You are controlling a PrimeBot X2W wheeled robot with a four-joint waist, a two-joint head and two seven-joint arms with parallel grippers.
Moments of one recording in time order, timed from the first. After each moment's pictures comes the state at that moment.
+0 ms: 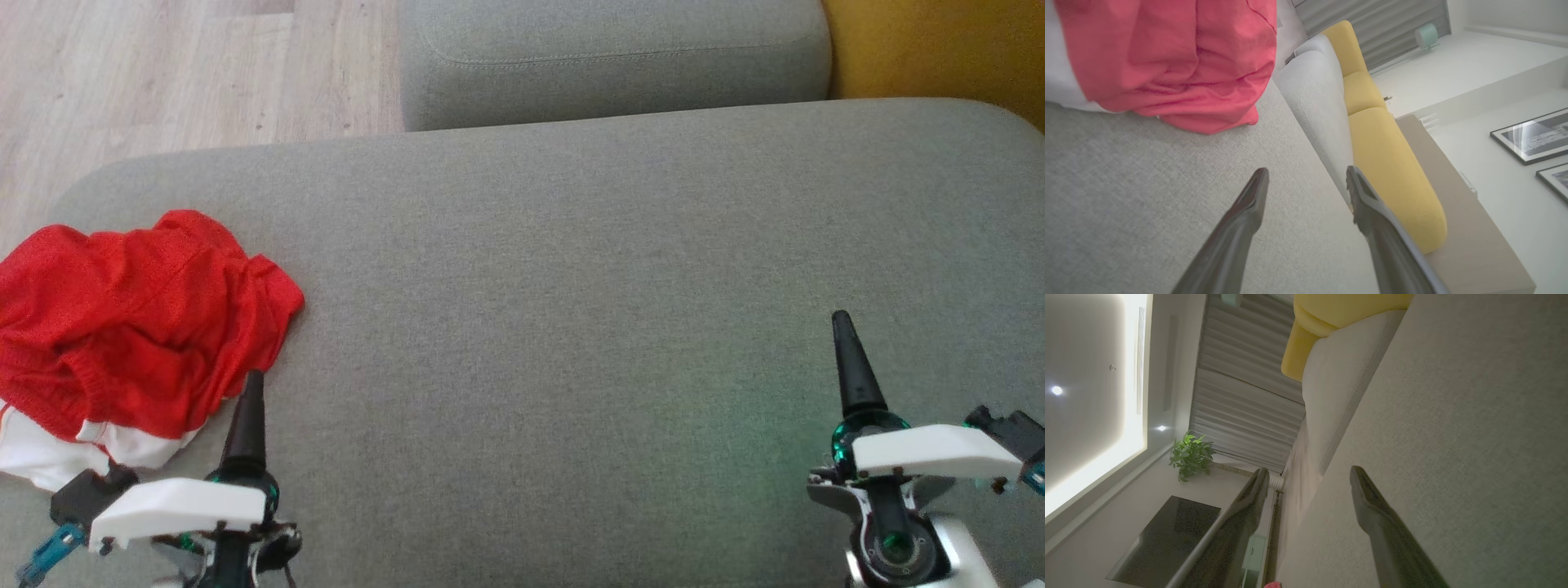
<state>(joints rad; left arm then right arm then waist) 0.01 0.02 0.01 0.23 -1.14 -0.08 -0.02 -0.06 -0.08 0.09 0.25 1.29 0.12 -0.02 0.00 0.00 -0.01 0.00</state>
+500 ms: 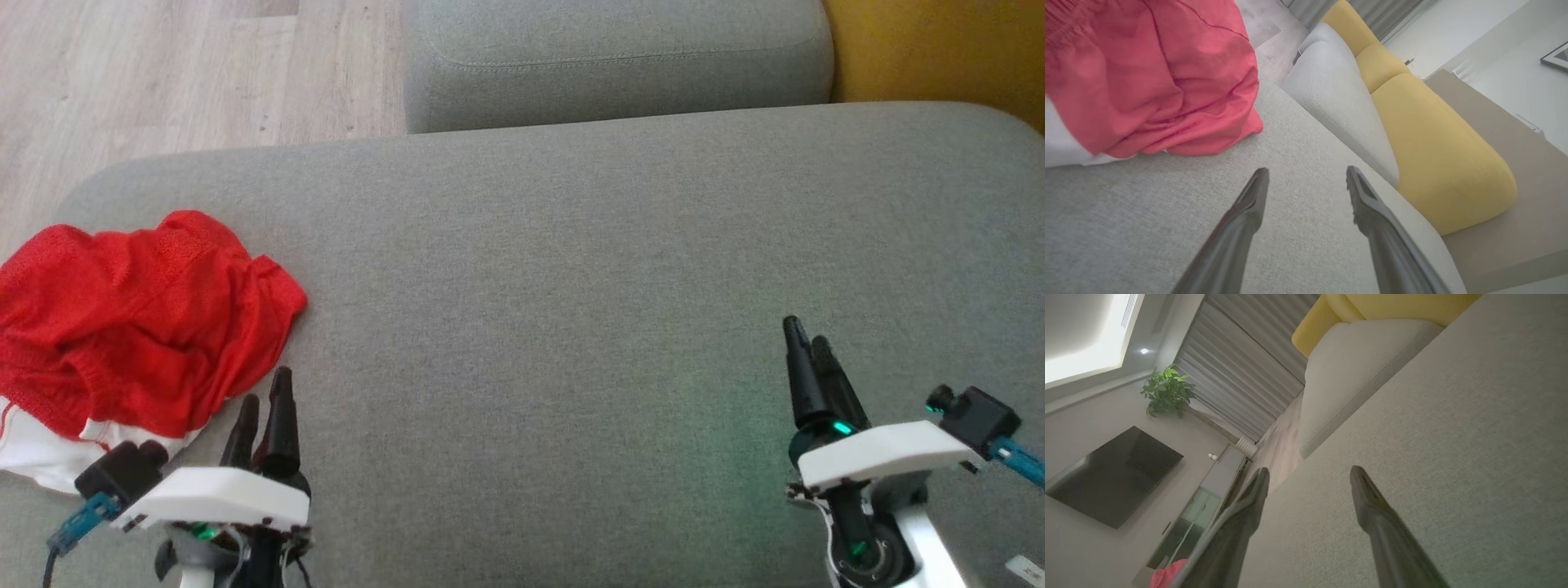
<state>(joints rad) 0.01 0.03 -0.06 0.22 -0.82 -0.02 -0.06 -0.08 -0.11 0.17 0.28 0.96 0.12 -0.06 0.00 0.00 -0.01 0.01</state>
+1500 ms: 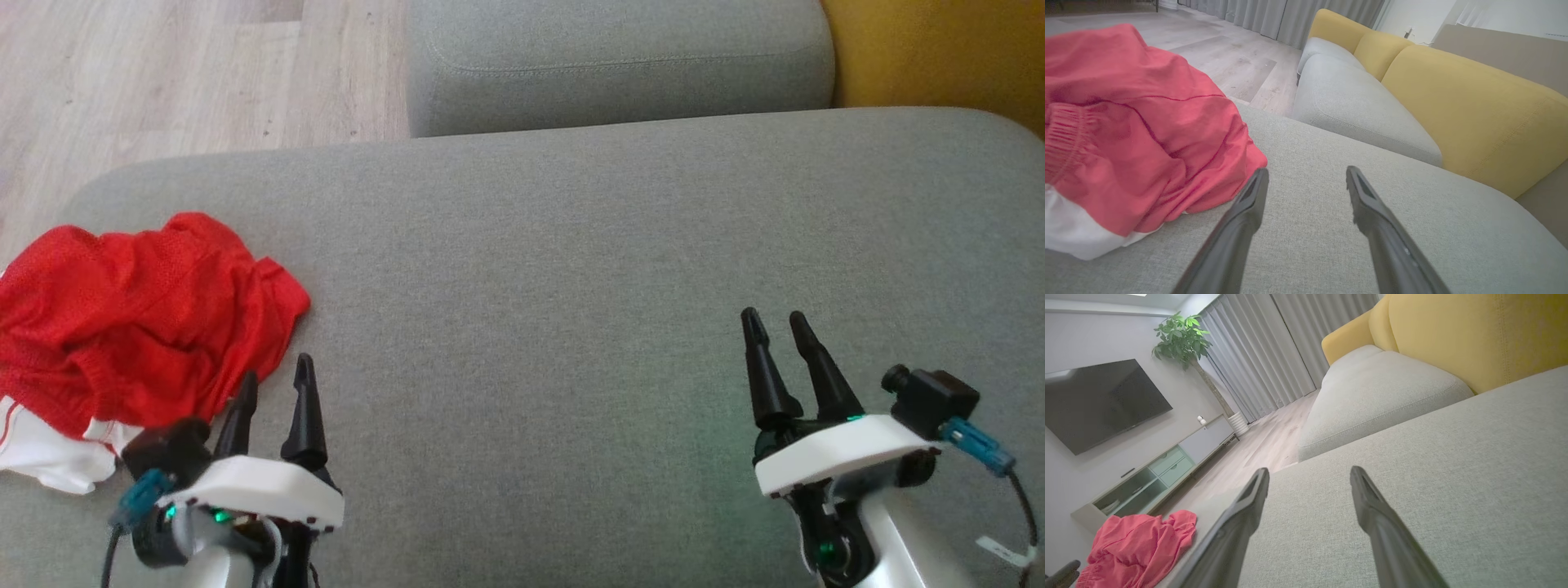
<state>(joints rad) -0.01 0.07 -0.14 0.20 -0.47 0.07 -0.15 -0.12 -0.10 0.23 0.30 0.61 0.12 -0.15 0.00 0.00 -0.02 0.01</state>
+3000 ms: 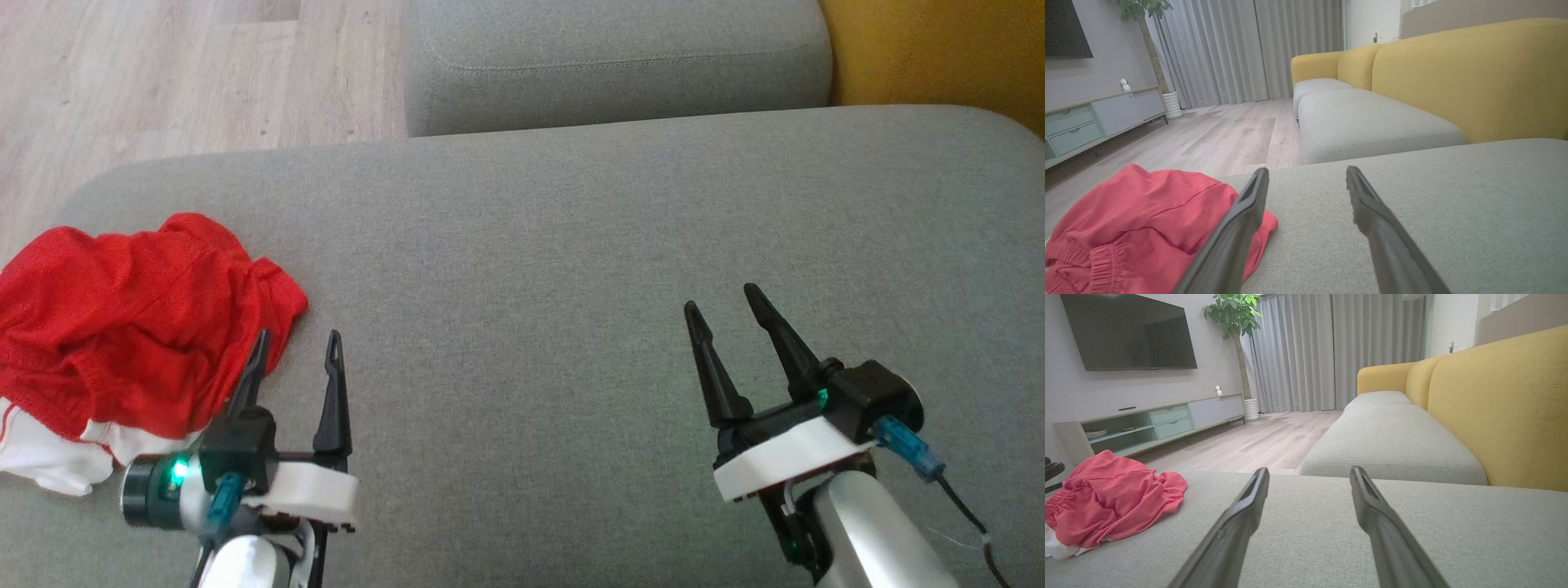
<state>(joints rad) -0.01 0.09 -0.21 0.14 -0.03 0.14 -0.25 -0.16 -0.10 0.29 0.29 0.21 0.12 -0.25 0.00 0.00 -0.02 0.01</state>
